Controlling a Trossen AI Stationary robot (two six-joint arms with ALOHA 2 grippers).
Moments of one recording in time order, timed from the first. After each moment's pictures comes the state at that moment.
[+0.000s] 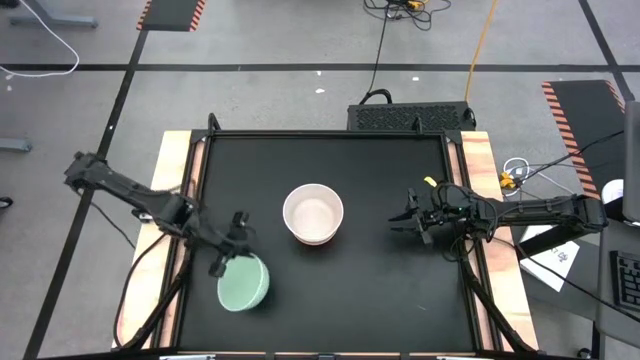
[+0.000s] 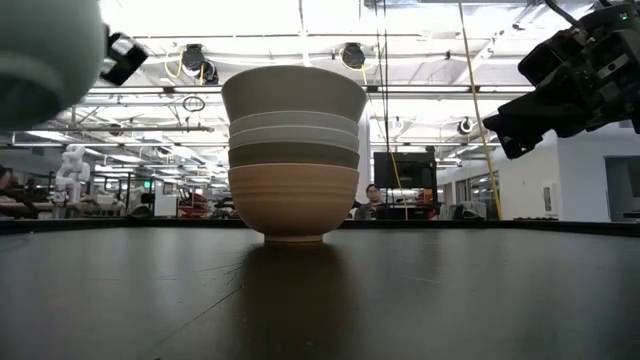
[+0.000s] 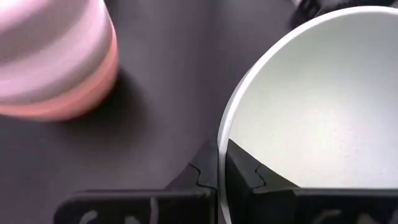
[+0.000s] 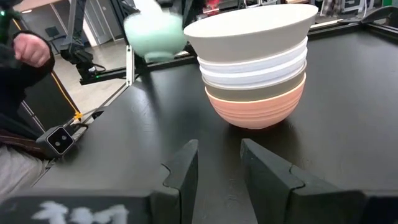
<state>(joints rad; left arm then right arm) -0.41 0.92 0.66 -0.51 0.00 -0.15 -0.13 0.52 0.01 0.34 -0.32 0.19</state>
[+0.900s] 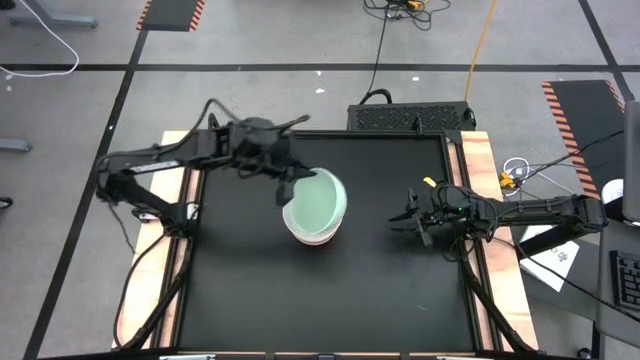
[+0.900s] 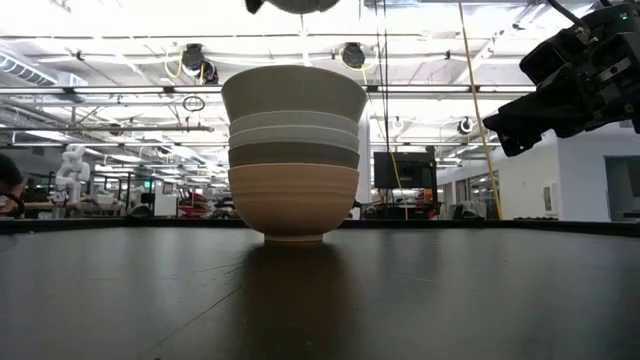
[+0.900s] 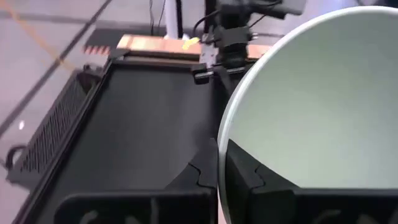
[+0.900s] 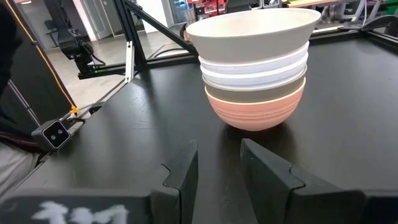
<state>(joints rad) 0.15 1.40 1.51 -0.62 0.10 0.02 -0.13 0.52 0.01 0.34 -0.32 0.14</state>
